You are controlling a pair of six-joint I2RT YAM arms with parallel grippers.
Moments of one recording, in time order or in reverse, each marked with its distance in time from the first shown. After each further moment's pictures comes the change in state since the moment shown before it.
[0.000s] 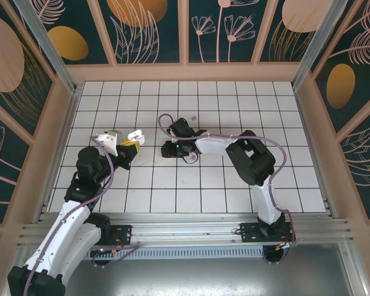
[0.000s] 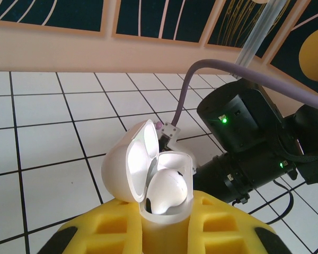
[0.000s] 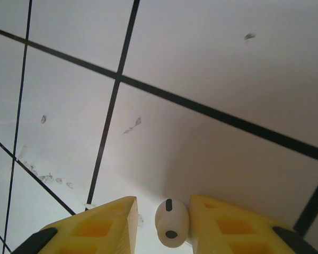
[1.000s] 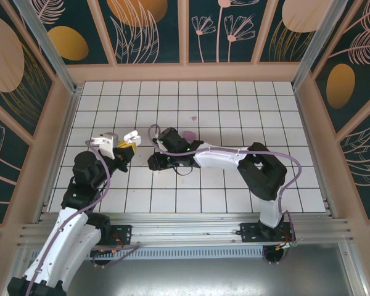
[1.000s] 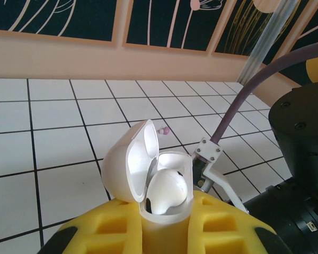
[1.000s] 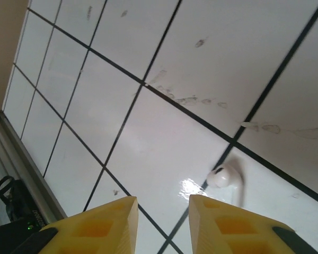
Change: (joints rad) left arm 0.000 -0.097 -0.005 -0.069 -0.050 0.000; right arm 0.169 -0.195 -0.099 0.031 0.002 0.034
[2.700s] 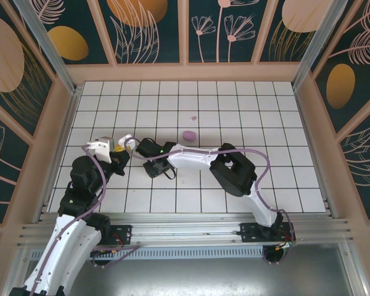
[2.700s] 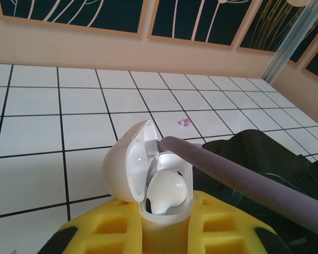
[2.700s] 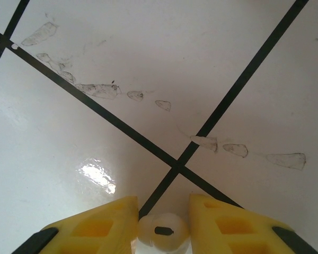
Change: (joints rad) left arm 0.005 -0.085 0.000 -0.129 -0.081 0.000; right arm 0.119 0.304 0.381 -0.417 0.358 -0.190
